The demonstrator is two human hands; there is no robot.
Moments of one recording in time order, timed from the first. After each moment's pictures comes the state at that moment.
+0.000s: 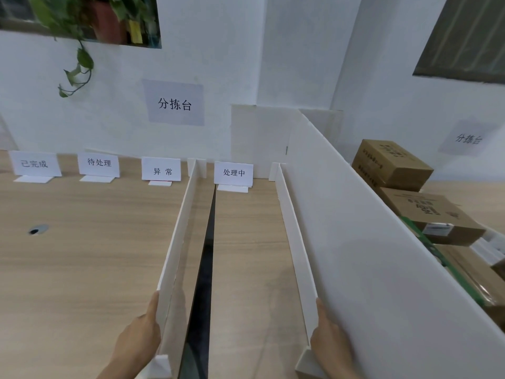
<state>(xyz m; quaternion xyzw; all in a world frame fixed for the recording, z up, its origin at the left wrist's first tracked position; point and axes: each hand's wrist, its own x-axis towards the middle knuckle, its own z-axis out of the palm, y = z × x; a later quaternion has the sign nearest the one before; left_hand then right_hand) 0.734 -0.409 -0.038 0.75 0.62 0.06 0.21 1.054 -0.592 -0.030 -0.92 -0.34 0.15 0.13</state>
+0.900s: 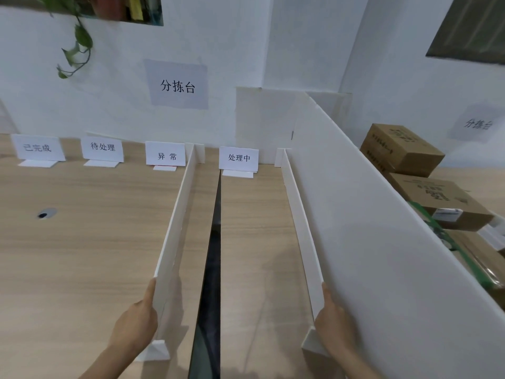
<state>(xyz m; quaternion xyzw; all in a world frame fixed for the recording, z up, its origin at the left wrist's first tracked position) 0.698 -0.403 -0.049 0.76 0.62 0.05 0.19 1.043 -0.590 -0.037 -0.93 -0.32 0.12 0.10</state>
